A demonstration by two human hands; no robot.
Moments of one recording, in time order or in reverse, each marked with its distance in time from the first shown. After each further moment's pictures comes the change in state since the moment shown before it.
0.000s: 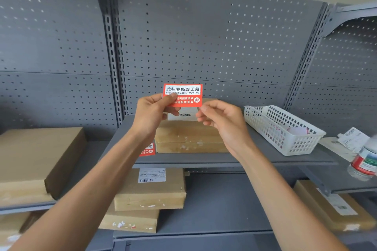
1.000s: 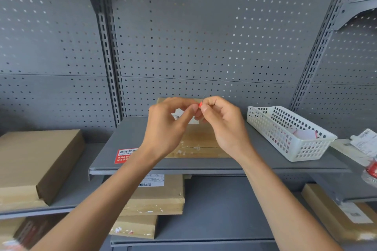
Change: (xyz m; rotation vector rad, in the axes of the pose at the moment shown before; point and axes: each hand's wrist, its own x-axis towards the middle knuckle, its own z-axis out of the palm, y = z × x) left_hand -0.016 -0.008 0.044 0.501 0.015 0.494; right_hand 0.015 0.009 -0.007 -0.059 -0.065 -0.226
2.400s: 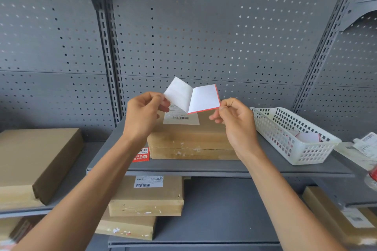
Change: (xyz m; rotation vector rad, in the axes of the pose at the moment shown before) left_hand 0.026 -0.045 -0.022 -0.294 0.173 -0.484; right_hand 0.008 0.022 -0.018 -0.003 0.223 0.127
